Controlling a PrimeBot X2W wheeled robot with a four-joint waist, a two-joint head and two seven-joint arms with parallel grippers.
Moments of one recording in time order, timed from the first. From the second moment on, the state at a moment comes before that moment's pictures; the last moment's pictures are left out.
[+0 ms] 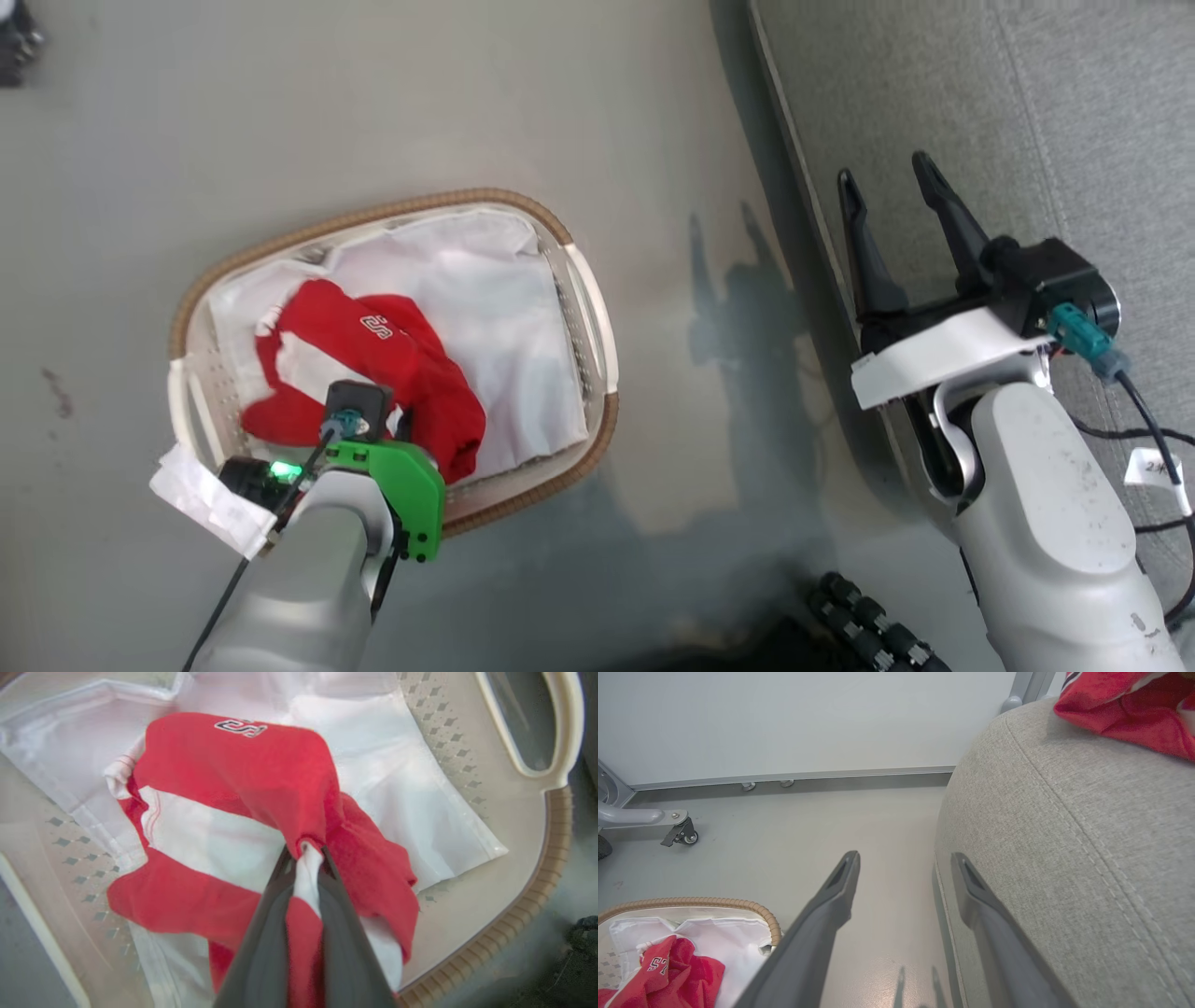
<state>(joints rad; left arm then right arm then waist) -0.71 0.07 -0.67 1.26 -0.50 -0.06 -0.24 -0.51 -0.05 0.08 0.31 0.17 0.13 -0.26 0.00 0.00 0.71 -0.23</state>
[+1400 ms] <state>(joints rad) -0.87 0.28 -0.83 0.54 -0.38 -0.13 -0.11 -0.28 -0.05 0.19 0.42 0.10 0.13 -0.26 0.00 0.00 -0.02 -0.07</state>
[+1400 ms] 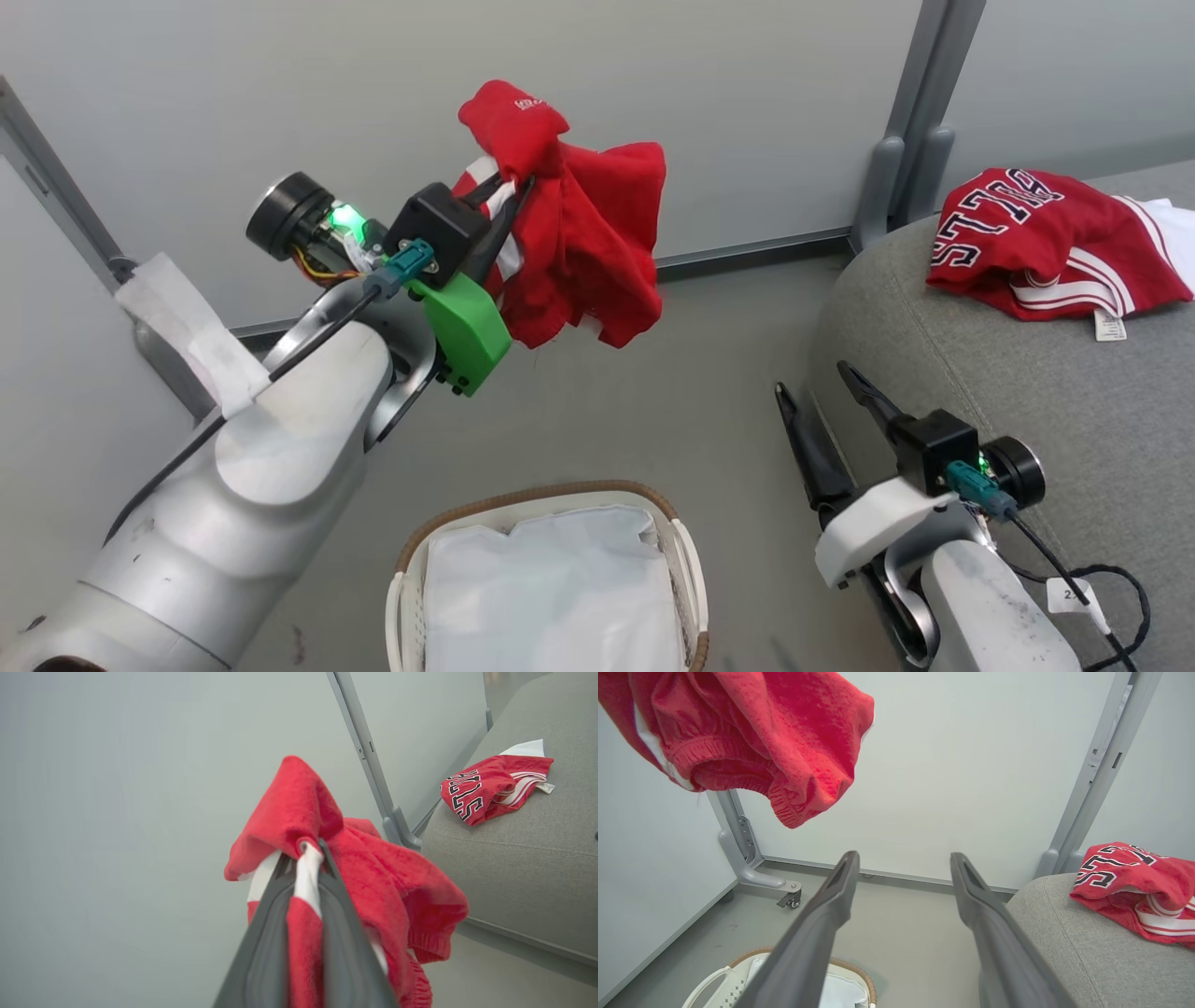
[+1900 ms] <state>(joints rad) -0.92 0.22 -0.89 0.48 -0.40 -0.13 -0.09 -0.47 -0.05 0.34 0.45 0.04 0.13 -0.26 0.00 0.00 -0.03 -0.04</state>
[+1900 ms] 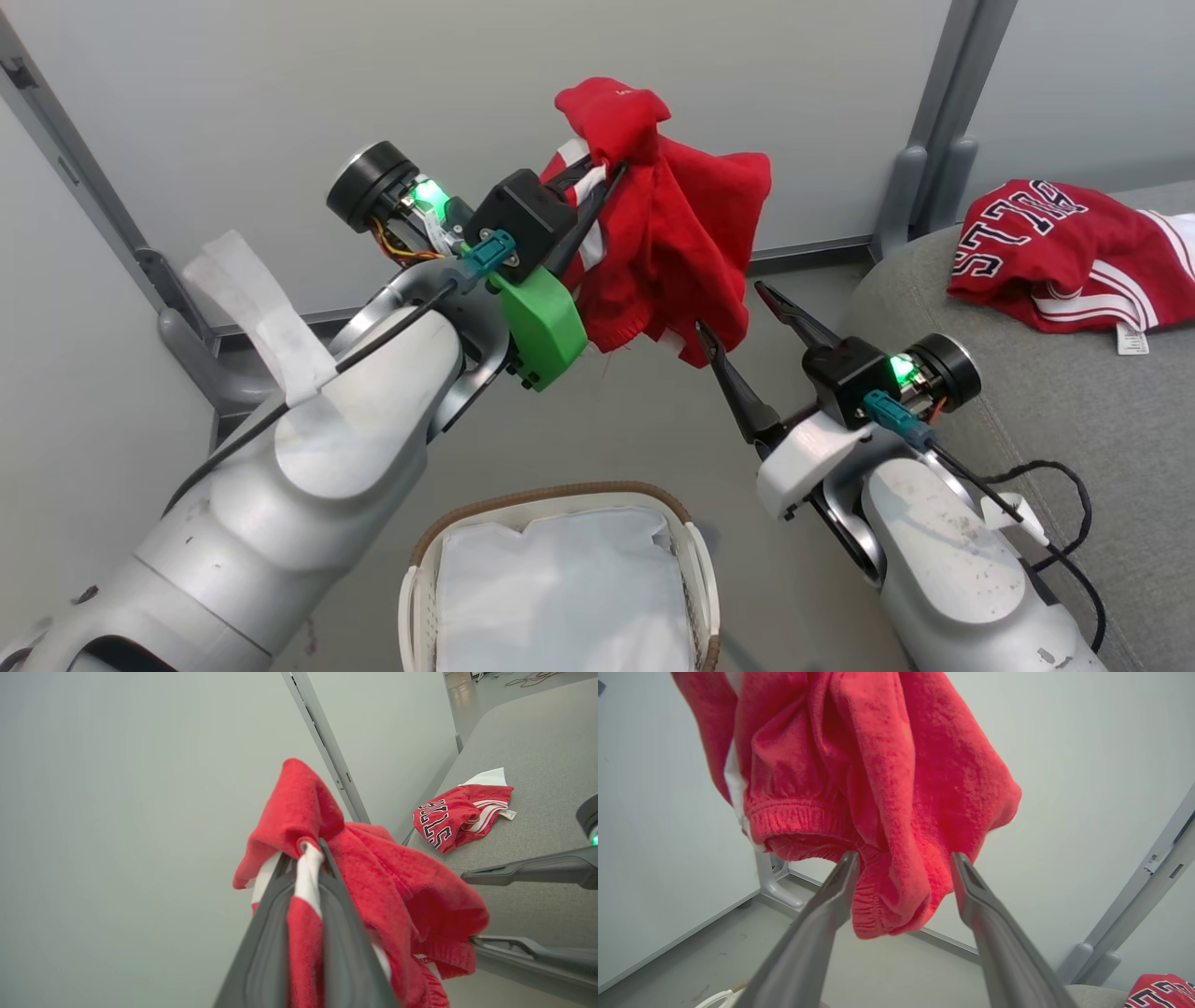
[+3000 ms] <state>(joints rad) -0.65 0.18 -0.84 0.45 -0.57 -0.04 -0.24 -0.60 -0.05 0.33 0.59 0.02 0.13 -0.26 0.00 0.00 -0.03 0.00</state>
